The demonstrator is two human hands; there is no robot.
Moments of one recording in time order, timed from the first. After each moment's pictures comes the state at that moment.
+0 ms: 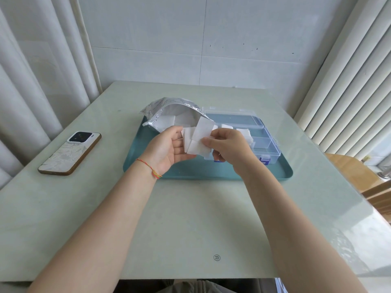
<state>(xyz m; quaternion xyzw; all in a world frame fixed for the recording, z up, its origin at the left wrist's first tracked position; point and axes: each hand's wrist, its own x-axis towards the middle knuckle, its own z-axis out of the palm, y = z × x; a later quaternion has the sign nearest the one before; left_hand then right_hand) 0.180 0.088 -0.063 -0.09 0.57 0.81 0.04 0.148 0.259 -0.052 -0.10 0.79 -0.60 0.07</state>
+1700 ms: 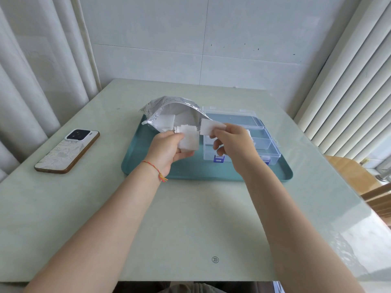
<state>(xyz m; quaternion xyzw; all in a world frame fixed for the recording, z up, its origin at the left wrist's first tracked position) 0.179 0.099 -0.070 -0.15 0.58 0.80 -0.07 0.151 0.260 -0.041 -0.07 0.78 -0.63 0.03</state>
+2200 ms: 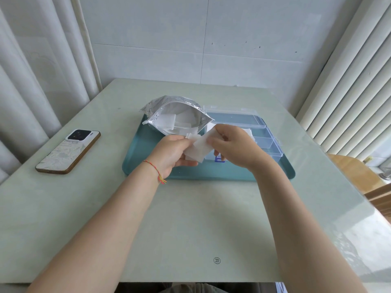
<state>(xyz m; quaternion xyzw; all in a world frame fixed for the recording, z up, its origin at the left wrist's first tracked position) 0.184 0.101 -0.069 -0.11 0.67 0.73 0.03 0.156 0.272 -0.032 -0.23 0.88 -0.40 0.04</state>
